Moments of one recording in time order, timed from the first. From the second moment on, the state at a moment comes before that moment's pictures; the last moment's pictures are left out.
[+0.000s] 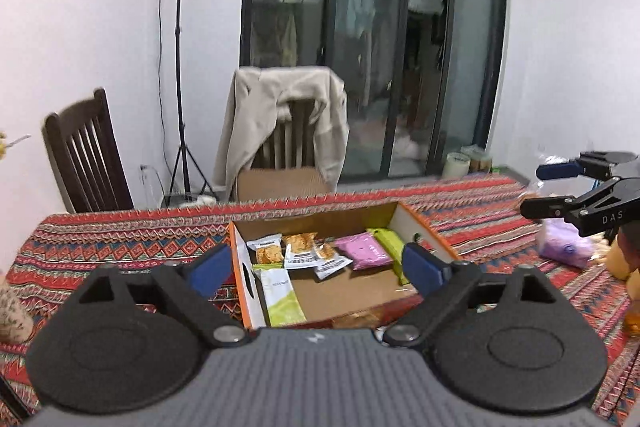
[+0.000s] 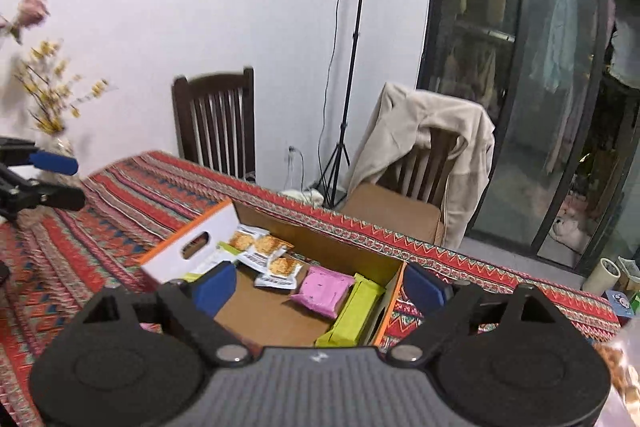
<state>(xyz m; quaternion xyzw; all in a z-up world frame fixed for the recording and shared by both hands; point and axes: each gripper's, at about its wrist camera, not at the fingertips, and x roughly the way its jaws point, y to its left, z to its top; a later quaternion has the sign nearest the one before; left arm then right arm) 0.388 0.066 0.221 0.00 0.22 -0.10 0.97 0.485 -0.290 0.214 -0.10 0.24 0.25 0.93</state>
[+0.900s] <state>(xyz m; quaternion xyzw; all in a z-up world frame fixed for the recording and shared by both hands) 0.200 0.063 0.077 -0.04 0.20 -0.02 0.98 0.243 -0.334 0.052 0.02 0.23 0.23 0.95</state>
